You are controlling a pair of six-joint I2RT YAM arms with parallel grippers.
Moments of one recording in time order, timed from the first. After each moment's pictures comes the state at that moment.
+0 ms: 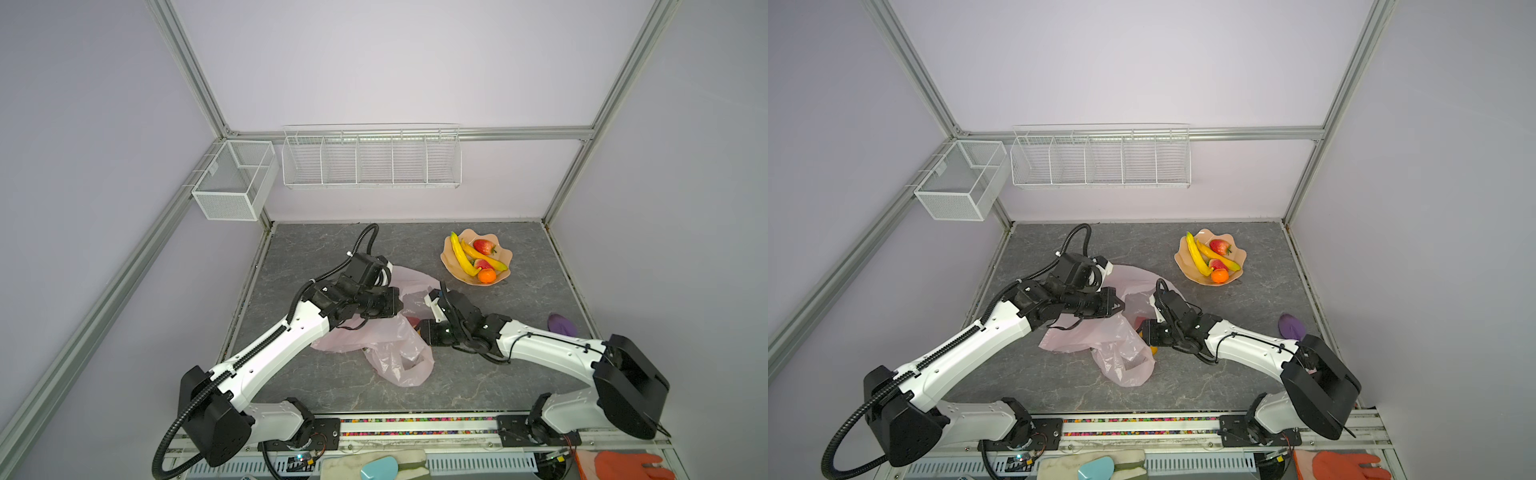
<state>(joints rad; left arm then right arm) -0.73 1.30 1.17 -0.71 0.30 -0.65 0.84 1.44 0.77 -0.16 -0.28 0.81</state>
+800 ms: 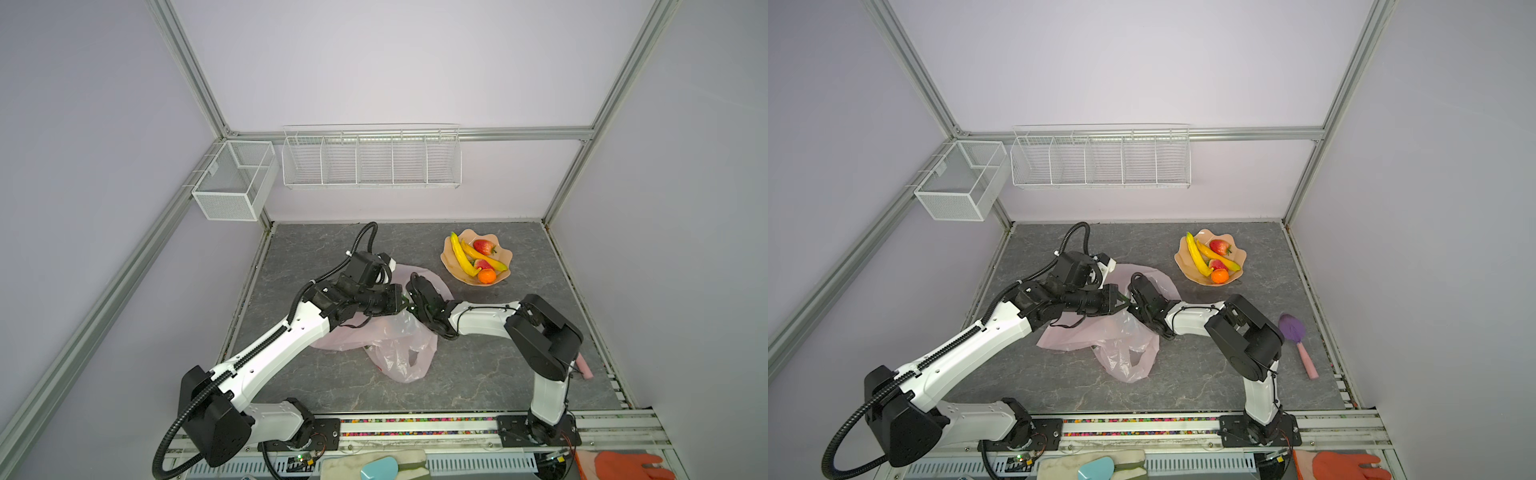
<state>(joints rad) -0.73 1.30 1.15 -0.62 0.35 -0.69 0.84 1.92 1.06 0.23 -0.38 1.25</state>
